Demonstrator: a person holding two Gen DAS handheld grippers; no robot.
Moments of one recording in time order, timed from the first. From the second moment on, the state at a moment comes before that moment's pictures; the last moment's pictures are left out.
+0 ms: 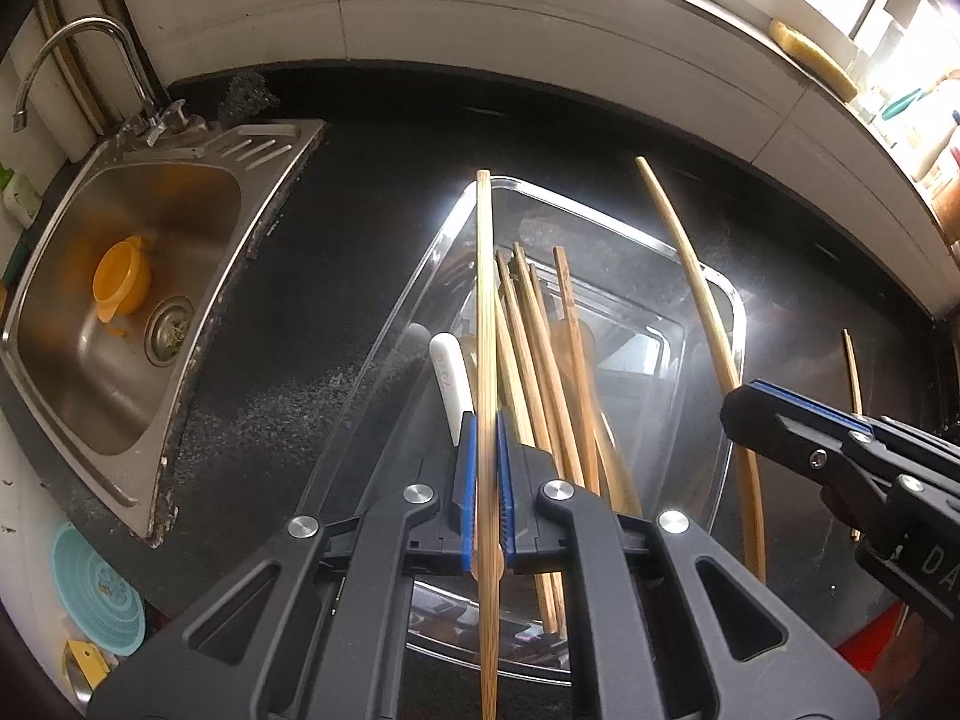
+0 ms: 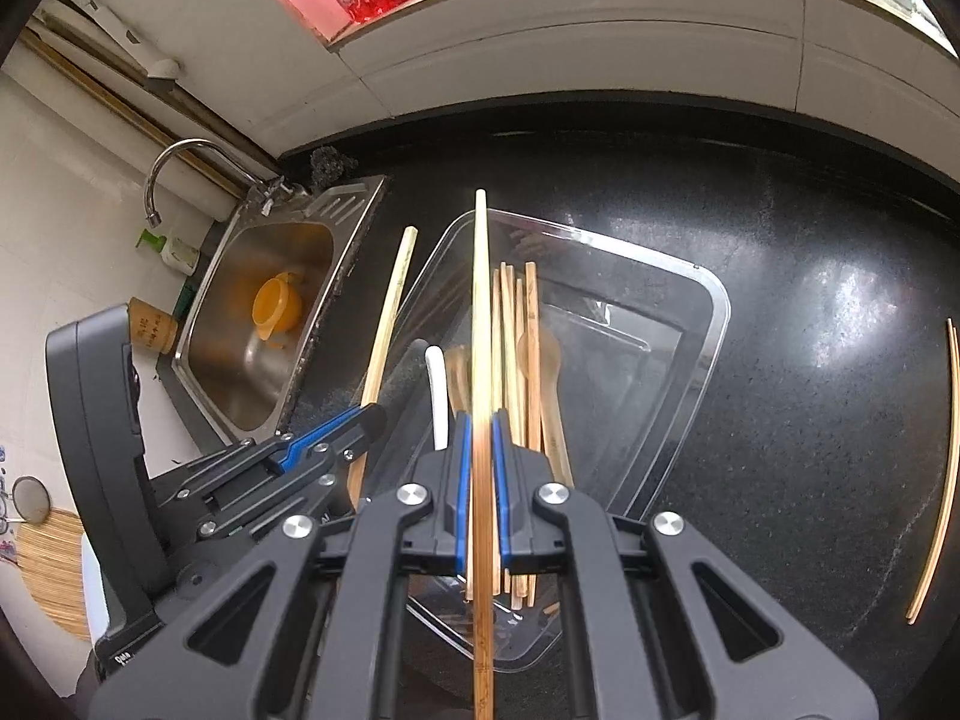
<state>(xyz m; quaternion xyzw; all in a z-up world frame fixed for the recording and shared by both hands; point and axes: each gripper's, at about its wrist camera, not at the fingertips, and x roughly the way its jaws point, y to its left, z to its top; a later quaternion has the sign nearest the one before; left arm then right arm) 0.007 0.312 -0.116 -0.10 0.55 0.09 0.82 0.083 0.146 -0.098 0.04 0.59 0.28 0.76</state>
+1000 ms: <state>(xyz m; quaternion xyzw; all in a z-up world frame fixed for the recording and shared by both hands) -0.014 0.312 -0.100 -0.13 0.51 0.12 0.84 0.094 0.102 -0.069 0.08 0.56 0.28 0.78</state>
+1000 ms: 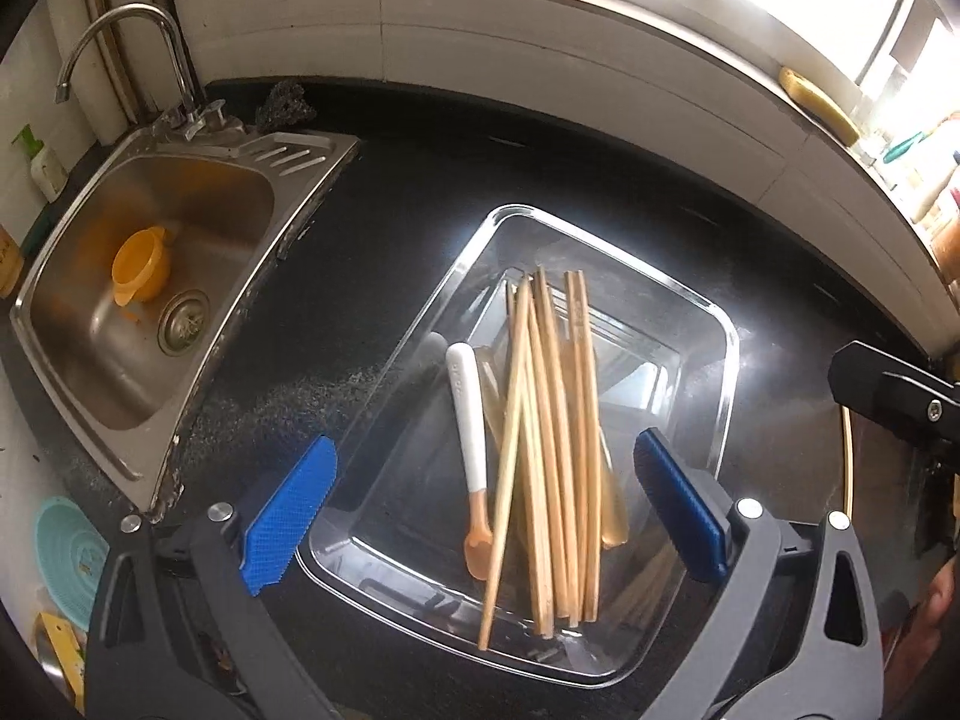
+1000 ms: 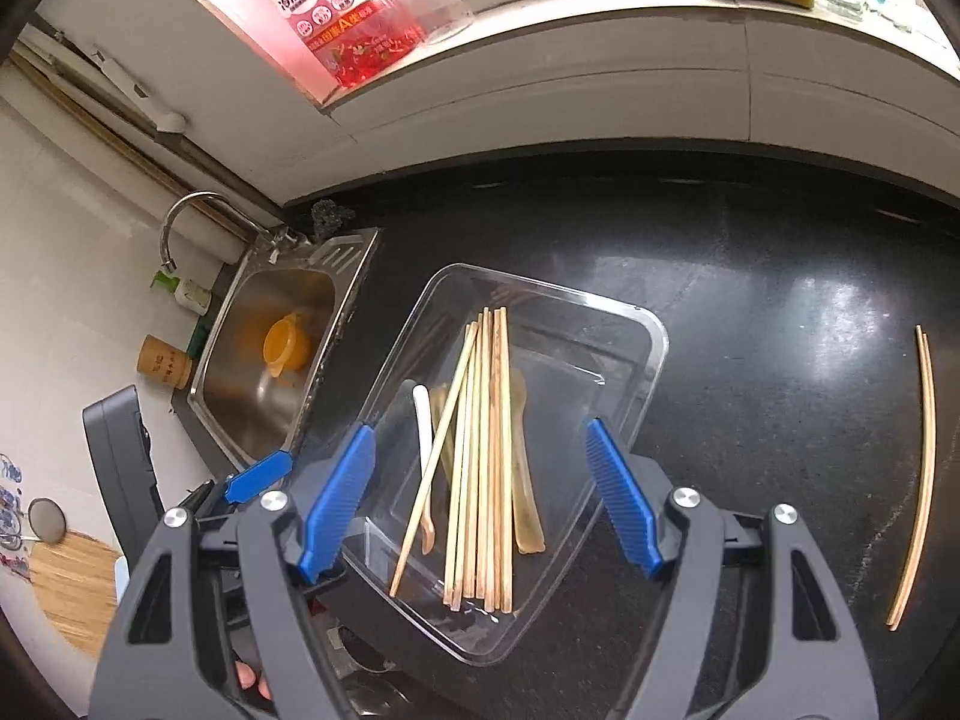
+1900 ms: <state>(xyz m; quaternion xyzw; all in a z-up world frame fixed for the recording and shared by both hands) 0.017 0.011 -0.081 -0.04 0.50 -0.05 0.86 0.048 -0.235 -0.038 0.04 0.51 0.09 0.85</state>
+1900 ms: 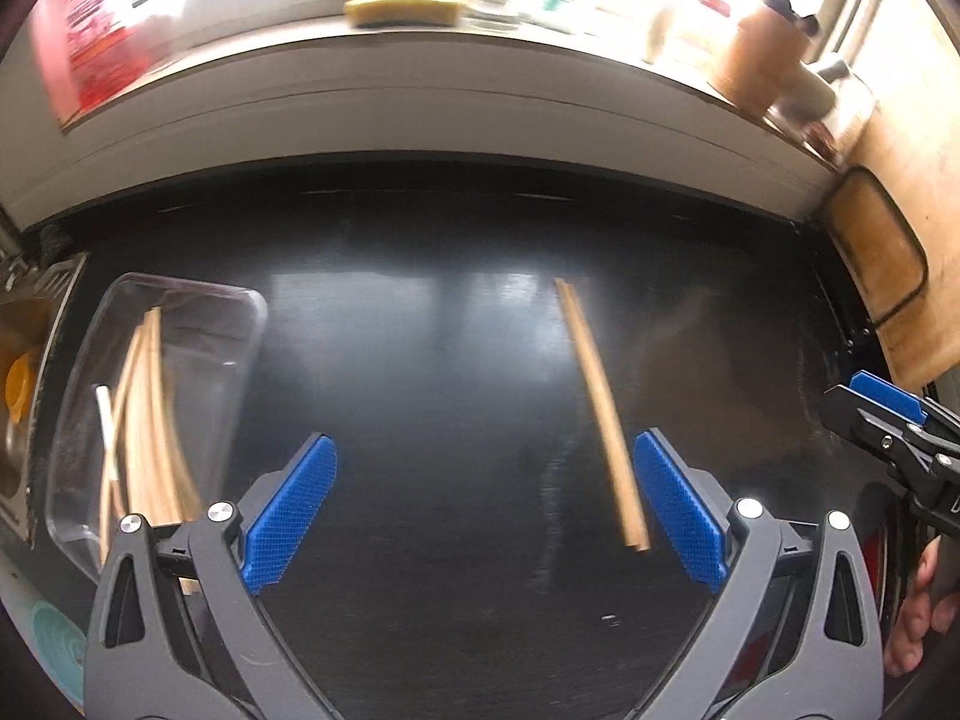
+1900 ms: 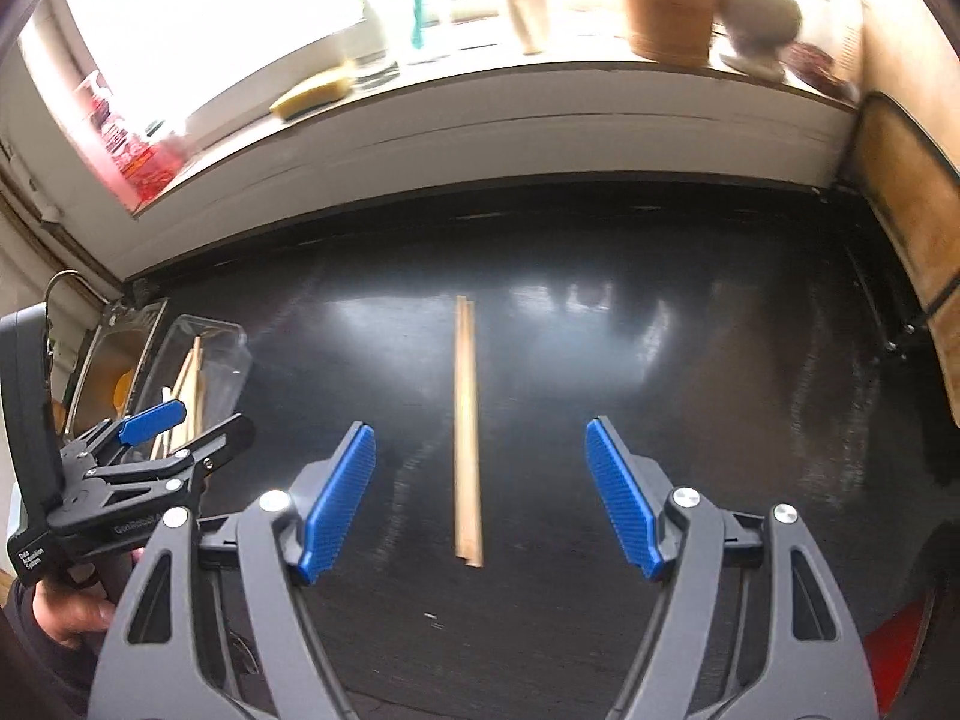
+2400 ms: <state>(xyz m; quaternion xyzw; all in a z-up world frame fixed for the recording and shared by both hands) 0.026 -0.025 -0.097 -0.03 0.51 -0.03 0.86 0.062 -0.246 -0.060 0.03 0.52 0.11 0.84</state>
